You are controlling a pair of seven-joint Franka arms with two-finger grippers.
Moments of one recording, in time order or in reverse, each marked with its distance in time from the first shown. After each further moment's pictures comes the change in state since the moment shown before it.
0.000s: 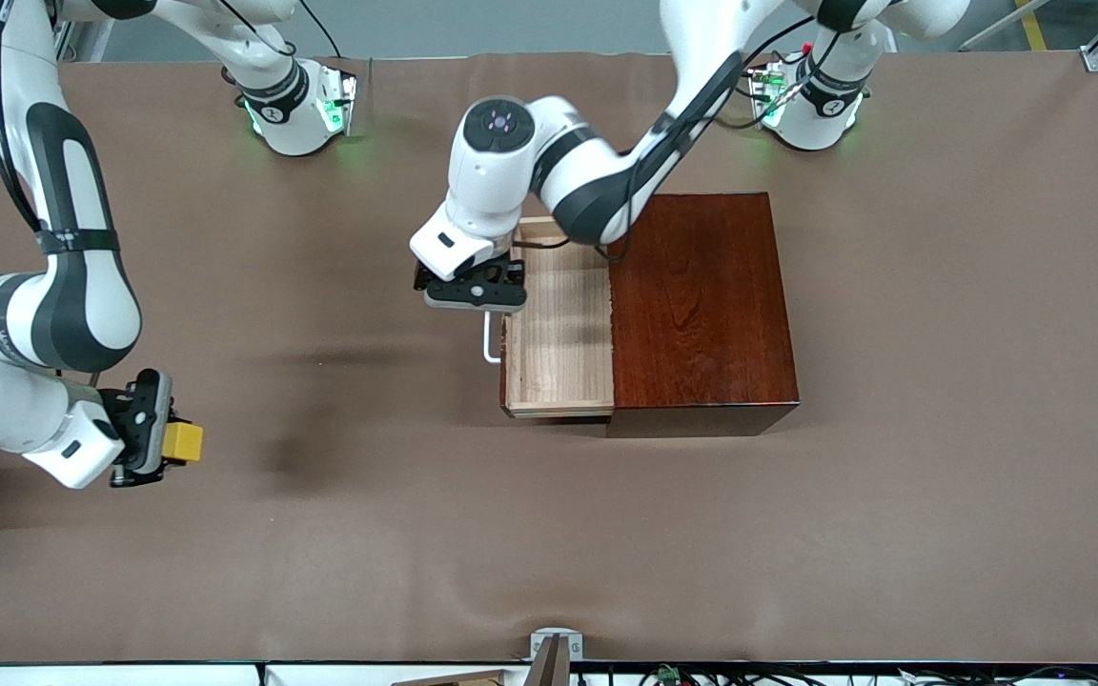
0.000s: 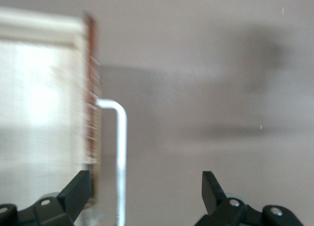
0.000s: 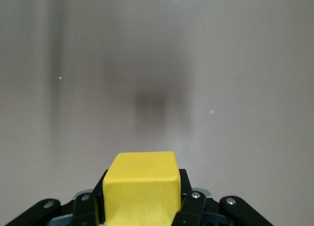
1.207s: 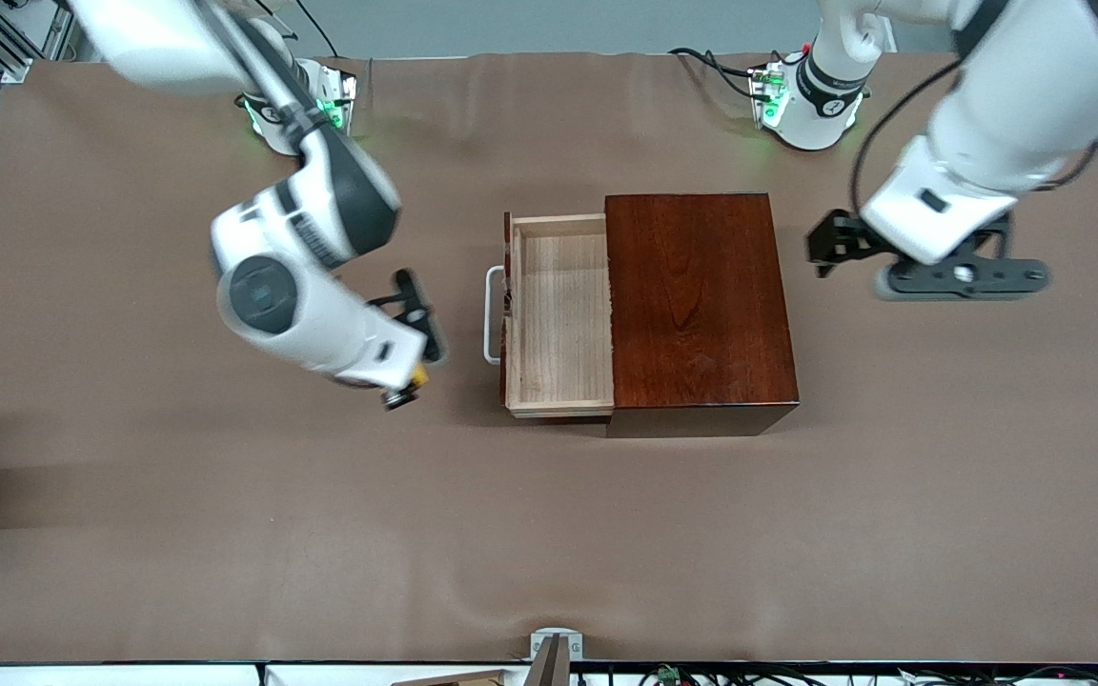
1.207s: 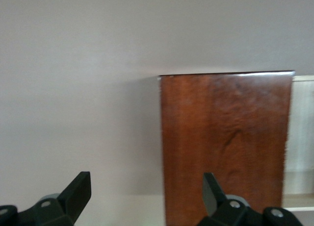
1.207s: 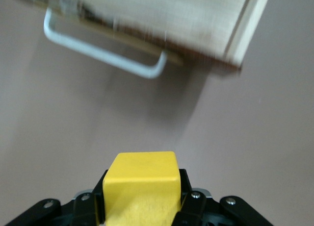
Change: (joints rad) left arm 0.524 -0.501 0.102 -0.128 0.000 -0.681 0.714; right arm 0.397 -0.047 0.184 0.026 -0.102 -0.079 0.313
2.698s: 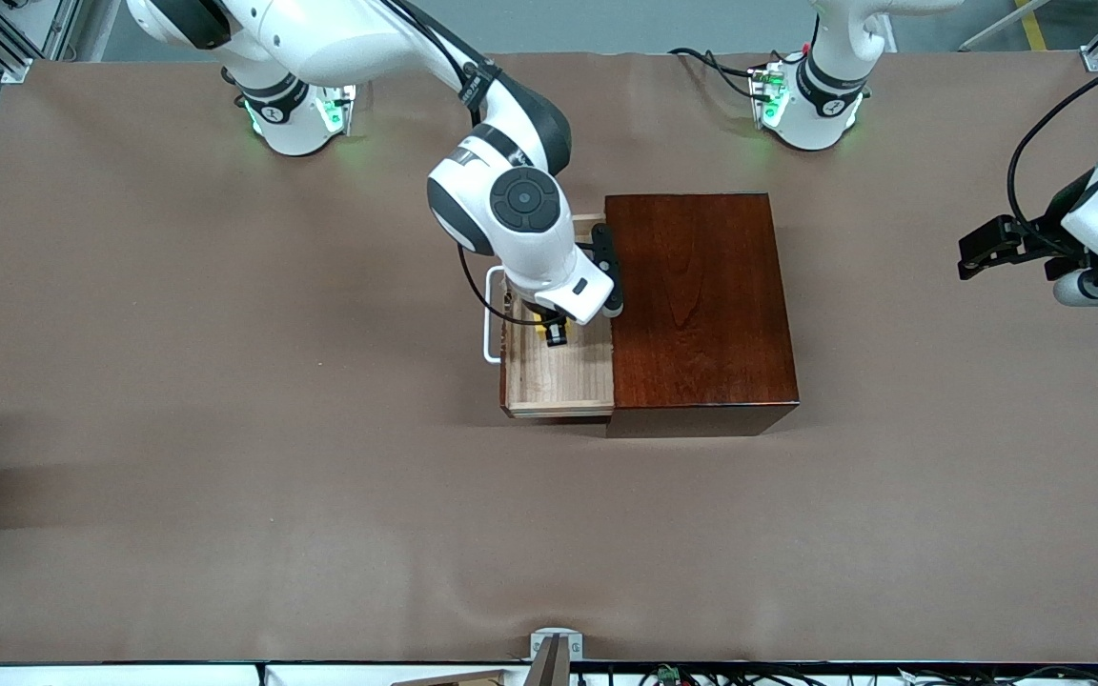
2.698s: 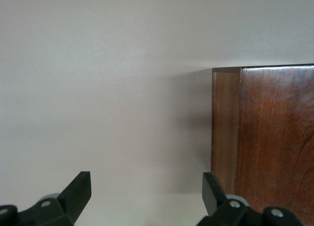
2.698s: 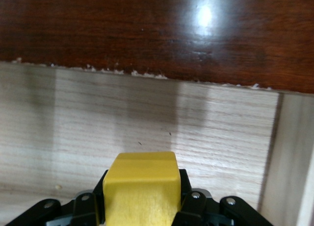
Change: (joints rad) left arm 0.233 -0.120 -0.003 -0.204 -0.006 0.085 0.215; right arm 0.306 0.171 -0.012 0.120 -0.073 0.110 0.557
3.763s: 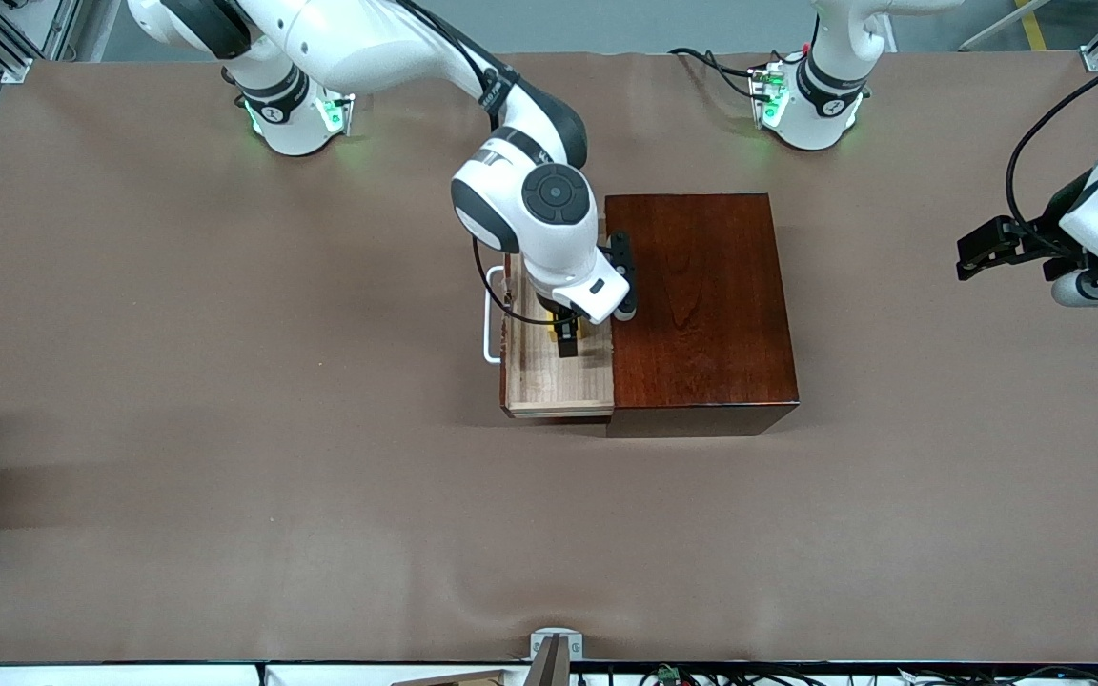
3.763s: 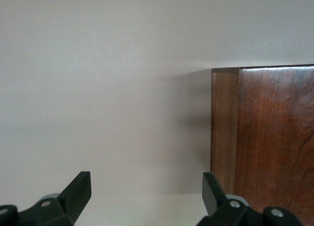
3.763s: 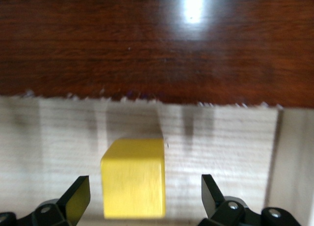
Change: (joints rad) left arm -0.001 0.000 -0.005 0.000 0.000 0.002 -0.004; right arm 0.038 0.021 -0.009 0.049 -0.067 -0.029 0.116
